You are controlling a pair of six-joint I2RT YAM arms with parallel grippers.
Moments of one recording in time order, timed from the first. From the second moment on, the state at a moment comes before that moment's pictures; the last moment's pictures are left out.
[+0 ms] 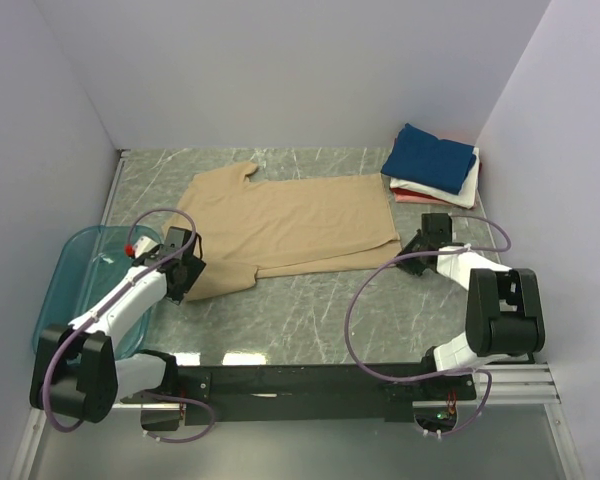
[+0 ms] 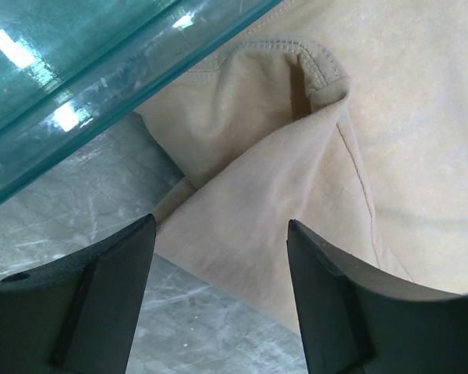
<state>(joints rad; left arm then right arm) -0.22 1.19 0.66 -0.62 -0.40 -1.23 -0.02 1.49 0.68 -0.18 -0.07 0.78</state>
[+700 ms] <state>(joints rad) -0.22 1.04 0.68 -0.72 -0.41 -1.21 -0.19 1.24 0.57 -0.33 -0.05 0.75</state>
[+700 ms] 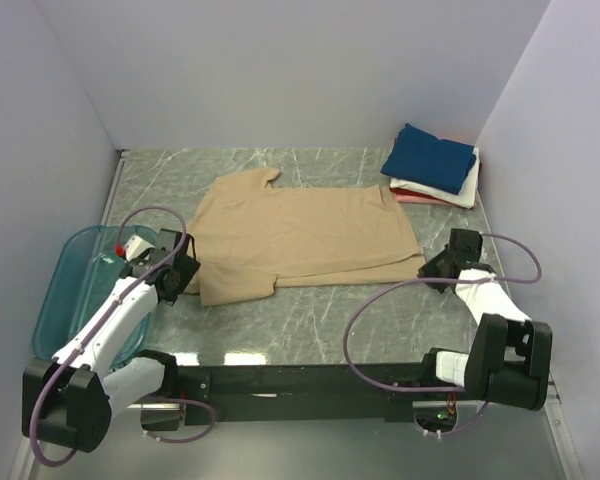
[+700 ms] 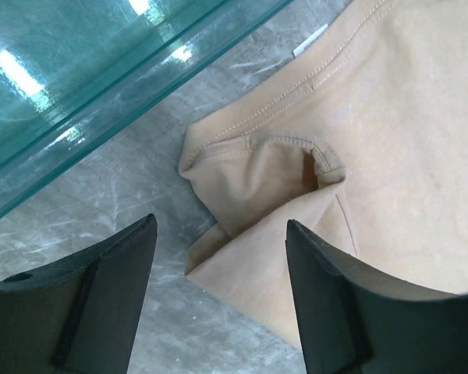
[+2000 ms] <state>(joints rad) -0.28 0.87 0.42 -0.58 -0.27 -1.25 0.74 1.34 0.68 -0.03 -0.13 0.71</state>
